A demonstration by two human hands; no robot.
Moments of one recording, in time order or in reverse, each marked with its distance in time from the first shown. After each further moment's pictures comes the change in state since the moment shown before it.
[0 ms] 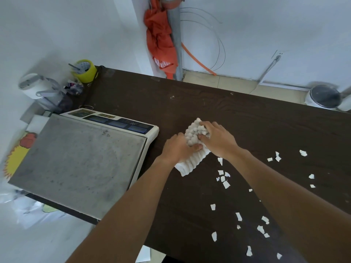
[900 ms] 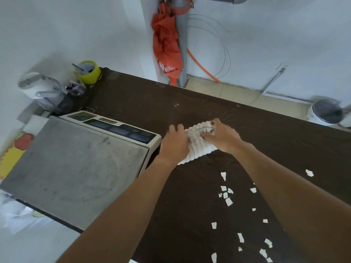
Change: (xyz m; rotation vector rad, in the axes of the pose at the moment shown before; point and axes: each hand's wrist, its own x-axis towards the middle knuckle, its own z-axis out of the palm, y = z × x) left_hand 0.026 -0.002 -0.030 0.158 0.210 0.072; right_hand 0.059 -0.001 -0.021 -0.046 -0.064 0.124
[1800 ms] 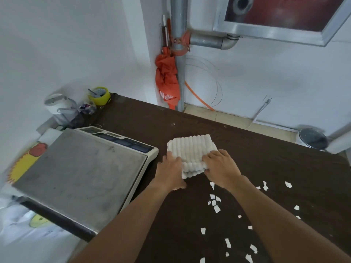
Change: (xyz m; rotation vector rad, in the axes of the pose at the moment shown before) left_hand -0.073 0.019 -0.014 0.234 -0.142 0.039; right_hand -0.091 0.014 -0.010 -0.580 0.087 -0.423
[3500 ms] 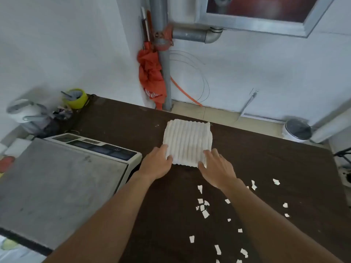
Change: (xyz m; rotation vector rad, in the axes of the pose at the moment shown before) left_hand 0.048 0.002 -0.015 -0.405 0.031 -0.032; right_hand -0.001 0.025 0.021 0.378 0.081 0.378
